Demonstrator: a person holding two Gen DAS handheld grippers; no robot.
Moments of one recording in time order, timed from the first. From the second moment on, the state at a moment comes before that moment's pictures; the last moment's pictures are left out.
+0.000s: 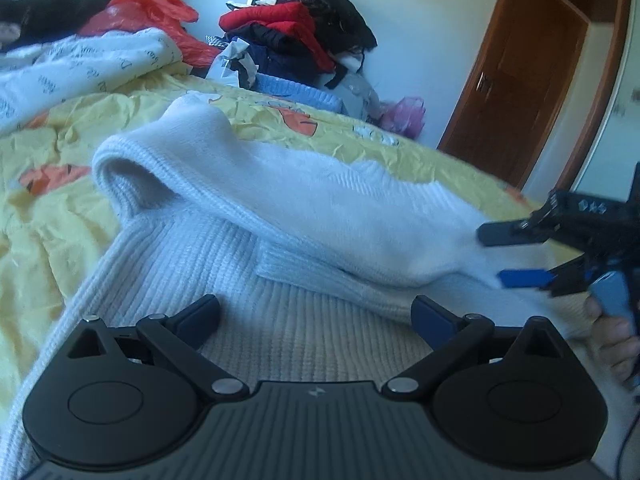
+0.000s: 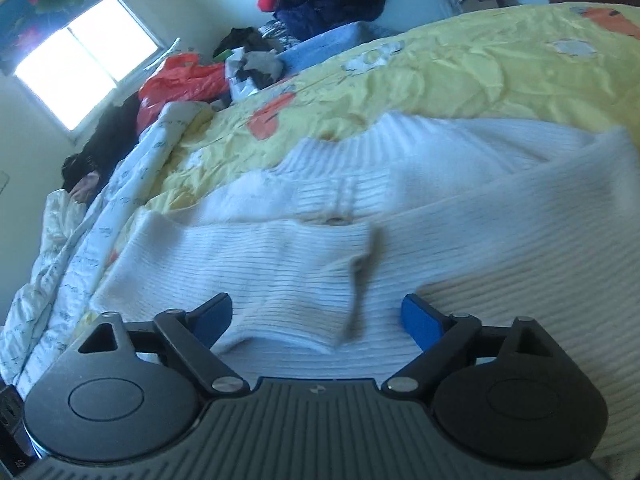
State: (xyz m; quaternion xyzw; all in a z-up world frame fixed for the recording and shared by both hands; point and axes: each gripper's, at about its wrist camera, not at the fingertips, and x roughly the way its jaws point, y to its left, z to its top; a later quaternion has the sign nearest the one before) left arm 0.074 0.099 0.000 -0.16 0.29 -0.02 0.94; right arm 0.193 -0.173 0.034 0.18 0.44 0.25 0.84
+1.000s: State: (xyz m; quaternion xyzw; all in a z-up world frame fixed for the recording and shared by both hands) left arm 0.071 0.105 0.000 -0.19 0.28 -0.03 0.94; right arm 0.189 -0.269 0.069 0.09 0.38 0.20 0.90
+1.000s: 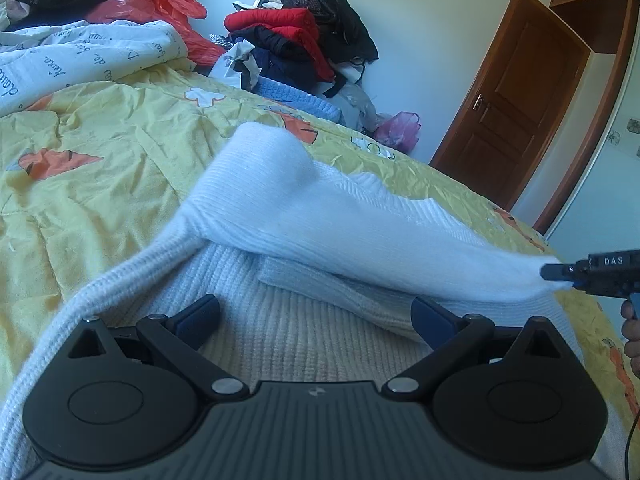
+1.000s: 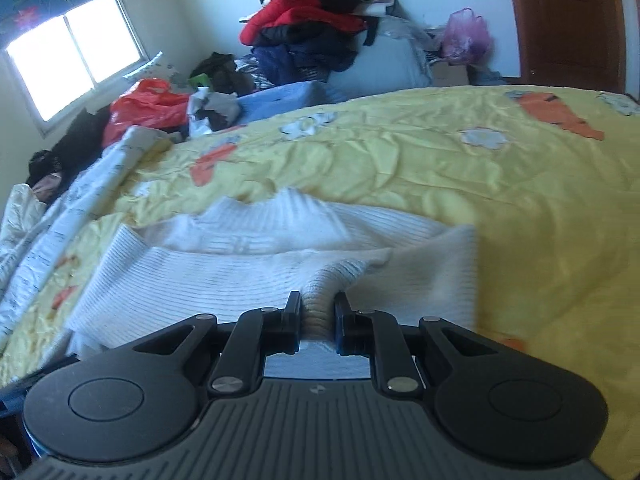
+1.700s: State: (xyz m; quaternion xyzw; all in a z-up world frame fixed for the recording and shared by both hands) left arm 0.089 0.089 0.060 -0.07 0.22 -0.03 0.97; right arm 0.183 -0.309 0.060 0.15 0.34 0.13 0.92
